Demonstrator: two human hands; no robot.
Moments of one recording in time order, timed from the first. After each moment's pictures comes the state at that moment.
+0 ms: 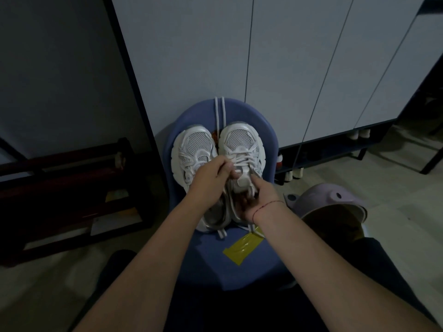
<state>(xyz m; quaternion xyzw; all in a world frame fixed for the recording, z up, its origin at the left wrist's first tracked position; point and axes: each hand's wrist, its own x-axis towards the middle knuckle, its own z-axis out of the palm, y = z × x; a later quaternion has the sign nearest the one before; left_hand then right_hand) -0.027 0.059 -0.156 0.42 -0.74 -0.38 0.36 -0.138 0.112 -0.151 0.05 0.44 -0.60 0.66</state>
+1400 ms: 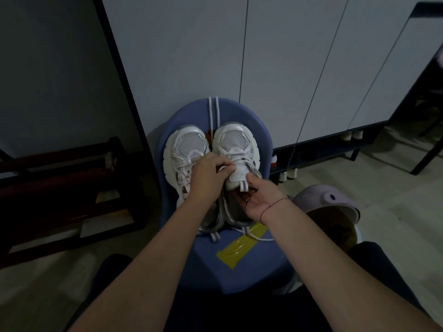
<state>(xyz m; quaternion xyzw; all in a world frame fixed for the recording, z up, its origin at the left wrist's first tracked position) -0.048 0.043 -0.161 0.46 -0.74 -0.29 0.39 -0.153 0.108 -0.148 -0.01 0.43 -0.63 0.65</state>
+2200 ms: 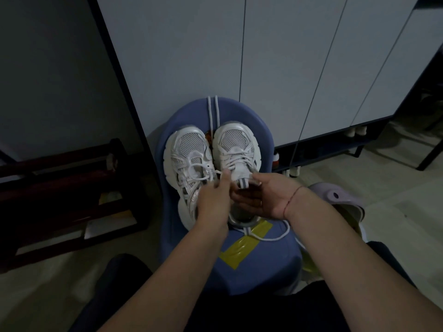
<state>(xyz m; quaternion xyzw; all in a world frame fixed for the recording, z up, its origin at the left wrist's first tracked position) -0.061 0.098 -0.153 0.59 -0.42 -0.55 0.41 -0.182 0.114 -0.134 -0.15 0.55 -0.43 0.70</state>
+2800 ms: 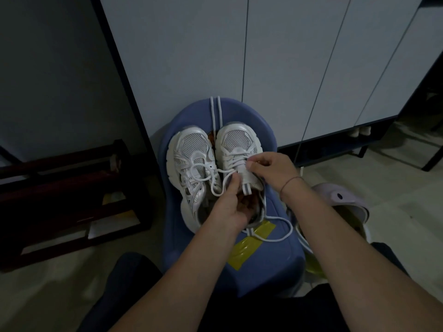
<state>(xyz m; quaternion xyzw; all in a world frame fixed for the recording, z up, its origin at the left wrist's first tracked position) -0.087 0.101 -0.148 0.39 -0.08 -0.83 0.39 -0.197 0.087 -0.138 -0.50 0.67 -0.46 0.30</state>
